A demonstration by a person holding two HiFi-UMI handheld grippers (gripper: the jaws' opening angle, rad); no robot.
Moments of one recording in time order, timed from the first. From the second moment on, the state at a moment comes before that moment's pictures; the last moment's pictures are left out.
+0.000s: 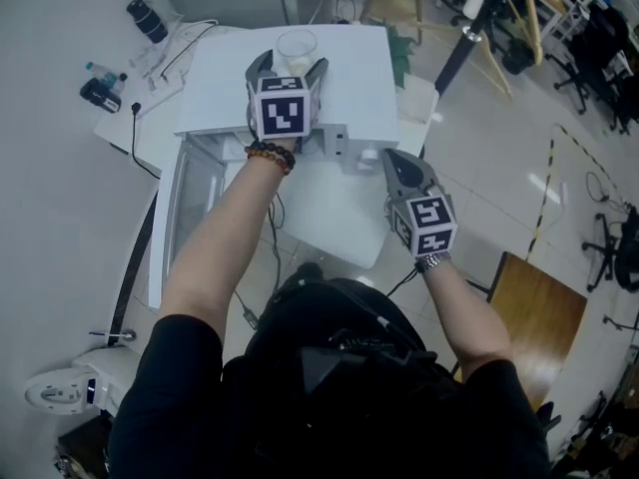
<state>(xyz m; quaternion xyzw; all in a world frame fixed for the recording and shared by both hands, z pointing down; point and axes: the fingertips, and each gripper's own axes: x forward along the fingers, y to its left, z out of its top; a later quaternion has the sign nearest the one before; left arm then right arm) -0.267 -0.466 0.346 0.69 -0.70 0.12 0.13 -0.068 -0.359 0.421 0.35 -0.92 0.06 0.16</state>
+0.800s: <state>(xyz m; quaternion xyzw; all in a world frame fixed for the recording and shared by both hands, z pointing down) -0.271 -0.482 0.352 0.70 -0.70 0.12 0.14 -0.069 -0.364 0.426 0.36 -0.92 0.06 0.16</state>
